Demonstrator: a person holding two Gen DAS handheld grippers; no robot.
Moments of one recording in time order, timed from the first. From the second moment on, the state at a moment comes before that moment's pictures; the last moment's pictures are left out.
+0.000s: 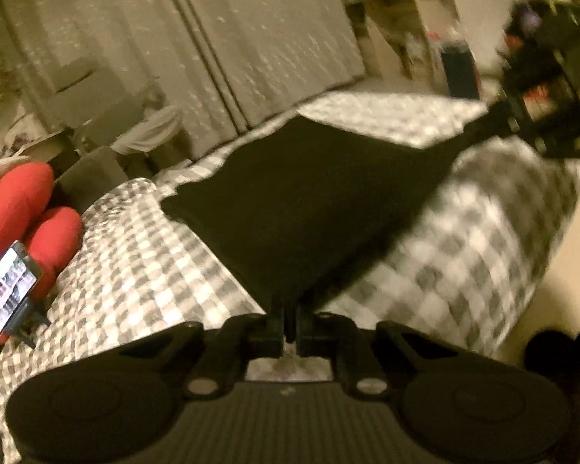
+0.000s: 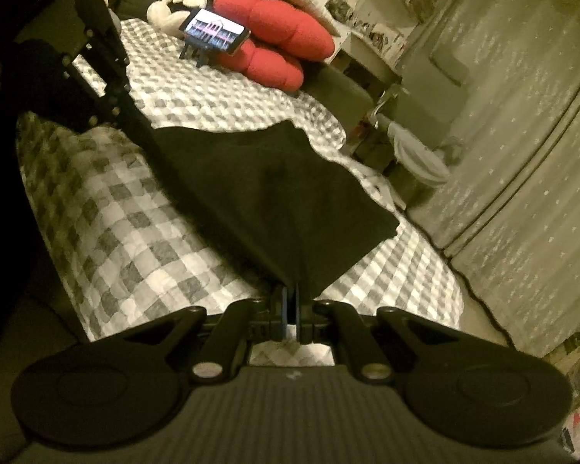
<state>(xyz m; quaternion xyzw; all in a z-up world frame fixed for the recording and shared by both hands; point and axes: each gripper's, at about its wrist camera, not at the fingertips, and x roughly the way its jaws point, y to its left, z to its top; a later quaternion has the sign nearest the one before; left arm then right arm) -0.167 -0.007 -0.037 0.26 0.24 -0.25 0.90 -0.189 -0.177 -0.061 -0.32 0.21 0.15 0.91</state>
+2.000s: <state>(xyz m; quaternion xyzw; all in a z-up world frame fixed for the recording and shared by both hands) -0.015 -0.049 0.005 0.09 0.32 -0.39 0.86 -0.176 -0.186 -0.044 -0.28 0.19 0.15 0.93</state>
